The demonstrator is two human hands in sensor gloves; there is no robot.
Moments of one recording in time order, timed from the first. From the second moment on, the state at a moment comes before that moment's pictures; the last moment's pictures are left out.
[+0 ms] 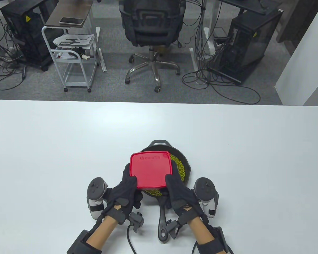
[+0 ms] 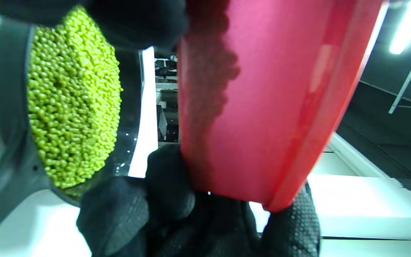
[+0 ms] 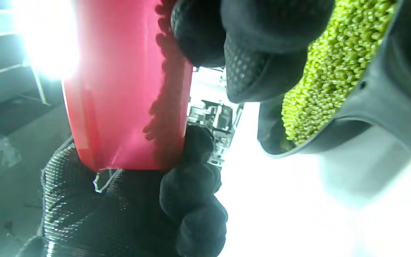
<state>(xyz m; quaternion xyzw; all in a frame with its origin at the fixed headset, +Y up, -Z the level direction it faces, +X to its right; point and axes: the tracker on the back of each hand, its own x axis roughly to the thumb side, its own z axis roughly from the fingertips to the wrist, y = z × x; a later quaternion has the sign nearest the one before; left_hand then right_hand) -0.169 -0.763 -0.284 -0.08 -0.06 0.73 0.68 0.088 -0.746 -0.278 0.11 0.08 0.76 0.63</state>
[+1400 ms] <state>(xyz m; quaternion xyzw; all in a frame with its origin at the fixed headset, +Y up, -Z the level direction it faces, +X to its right) -0.306 -0.775 -0.300 0.00 0.17 0.77 0.61 0.132 -0.738 -0.293 0.11 0.05 0.77 0.63</state>
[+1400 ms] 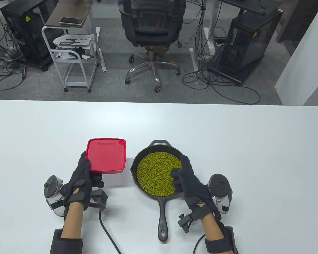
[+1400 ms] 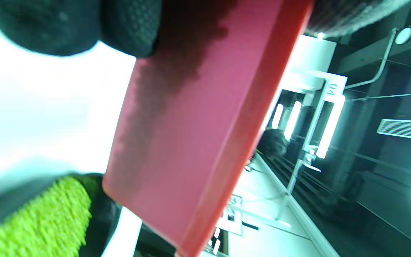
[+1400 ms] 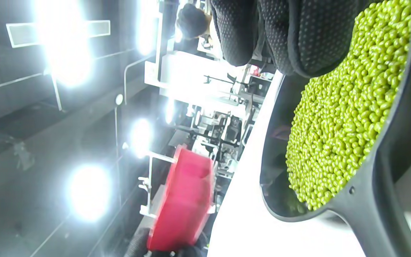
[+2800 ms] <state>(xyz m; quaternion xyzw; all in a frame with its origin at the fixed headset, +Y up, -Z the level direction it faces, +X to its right) -0.323 -0.801 -0.302 -0.05 0.29 0.68 0.67 0.131 -0.741 -0.293 0.12 0.09 0.76 0.63</state>
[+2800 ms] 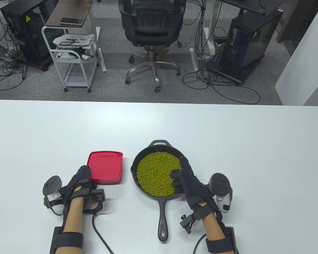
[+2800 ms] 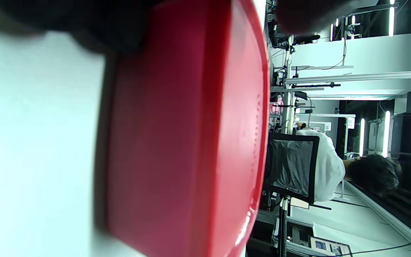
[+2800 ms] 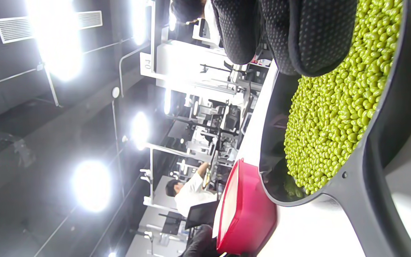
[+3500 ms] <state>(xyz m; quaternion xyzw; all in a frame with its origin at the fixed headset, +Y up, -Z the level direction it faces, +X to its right) -0.276 -0.699 -0.279 0.09 0.07 0.53 0.84 0.133 -0.723 -0.289 0.15 0.04 0.79 0.59</state>
